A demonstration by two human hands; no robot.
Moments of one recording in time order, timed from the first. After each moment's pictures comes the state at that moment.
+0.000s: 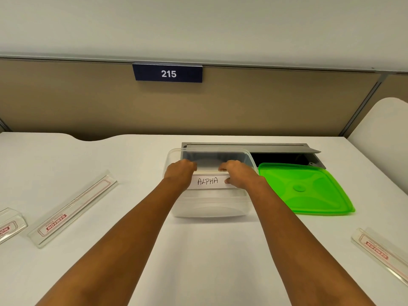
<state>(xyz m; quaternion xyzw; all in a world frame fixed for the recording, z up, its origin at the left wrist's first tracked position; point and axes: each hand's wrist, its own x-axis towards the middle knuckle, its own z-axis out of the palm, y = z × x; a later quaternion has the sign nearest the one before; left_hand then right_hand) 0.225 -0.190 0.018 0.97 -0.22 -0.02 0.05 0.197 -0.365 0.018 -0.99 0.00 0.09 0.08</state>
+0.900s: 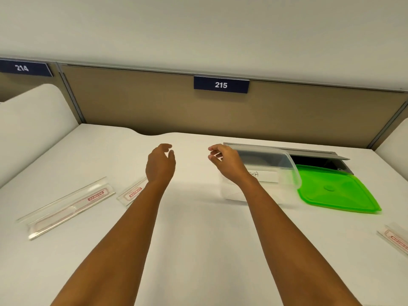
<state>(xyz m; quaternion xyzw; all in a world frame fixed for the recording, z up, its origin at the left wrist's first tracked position) 0.162 -0.009 0.066 0.88 0.09 0.15 0.44 0.156 -0.191 0.067 -0.91 -0.04 -0.09 0.40</state>
